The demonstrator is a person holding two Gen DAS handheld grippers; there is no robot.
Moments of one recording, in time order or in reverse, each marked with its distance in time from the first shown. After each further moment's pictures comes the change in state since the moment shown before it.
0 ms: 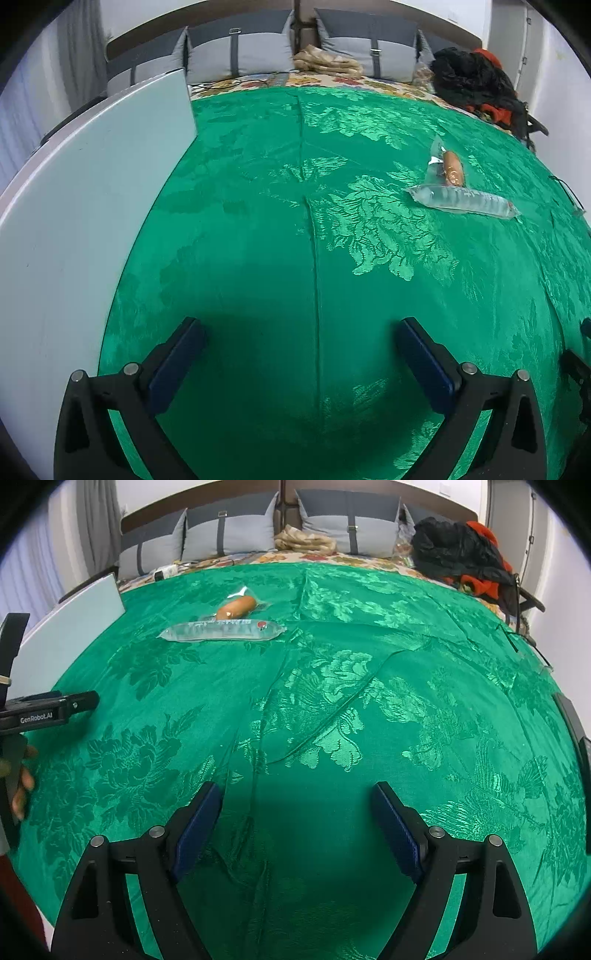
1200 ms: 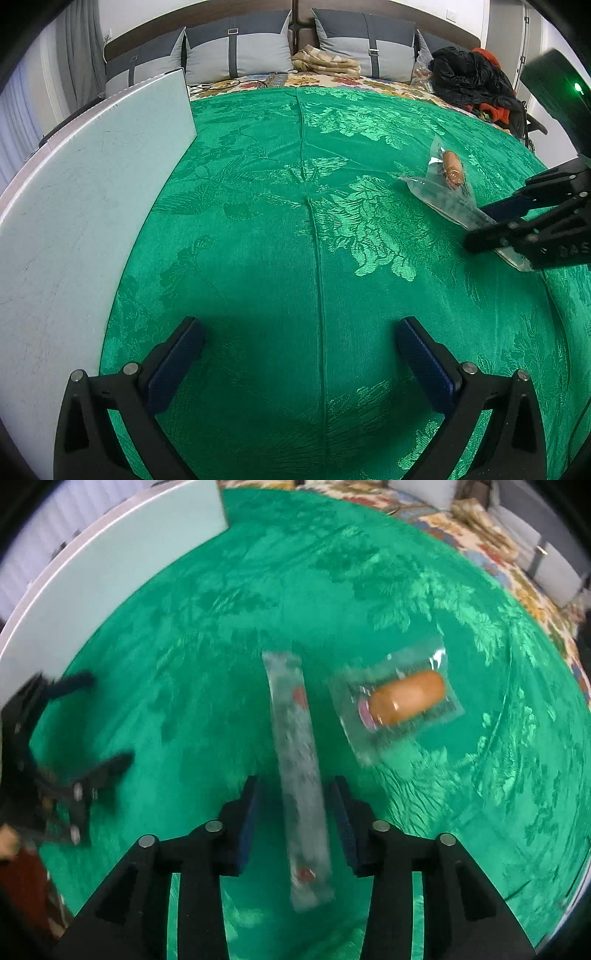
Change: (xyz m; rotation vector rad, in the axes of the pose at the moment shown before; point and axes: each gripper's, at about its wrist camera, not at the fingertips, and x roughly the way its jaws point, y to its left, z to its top) left arm 0.002 0.000 0.001 0.004 -0.002 0.000; right arm 0.096 0.094 0.147 -0.501 0.352 0.272
